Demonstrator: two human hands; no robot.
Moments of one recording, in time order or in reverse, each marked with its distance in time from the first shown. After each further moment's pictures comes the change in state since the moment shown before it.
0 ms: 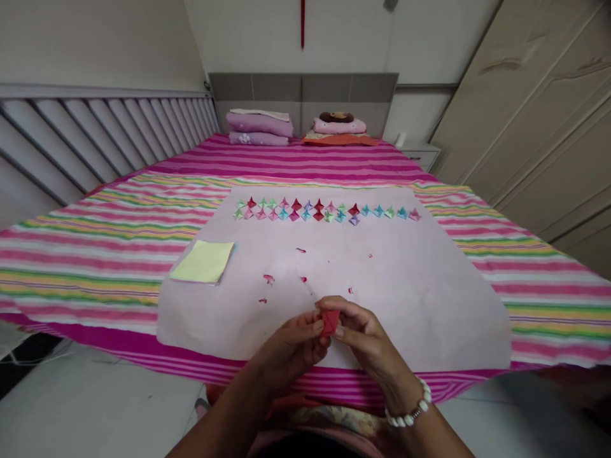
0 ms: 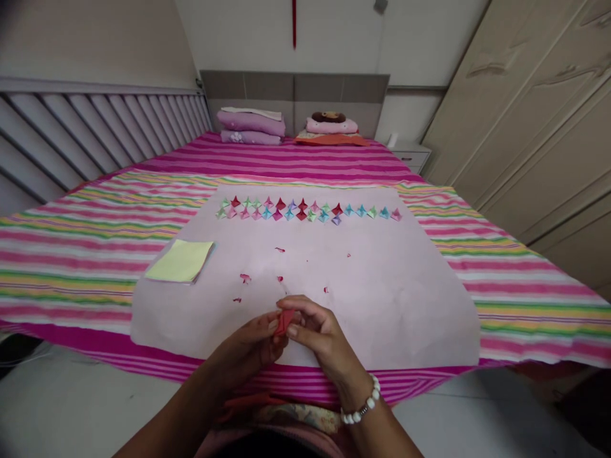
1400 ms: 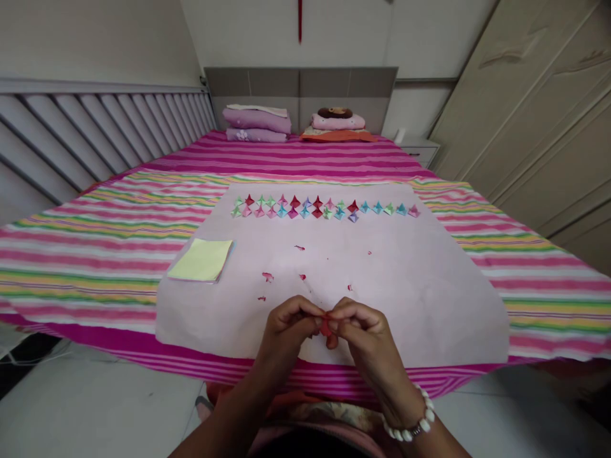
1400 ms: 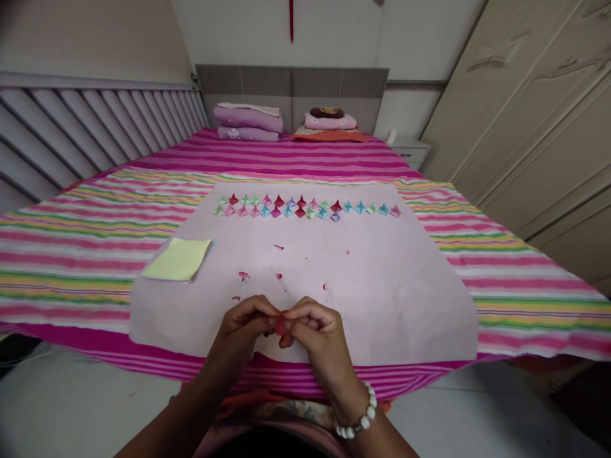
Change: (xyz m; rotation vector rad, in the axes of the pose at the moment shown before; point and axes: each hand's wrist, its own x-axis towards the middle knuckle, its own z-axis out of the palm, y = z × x) left_hand -0.010 0.003 0.017 0.596 0.171 0.550; right_hand -0.004 -0.003 0.019 0.110 0.159 -0.098
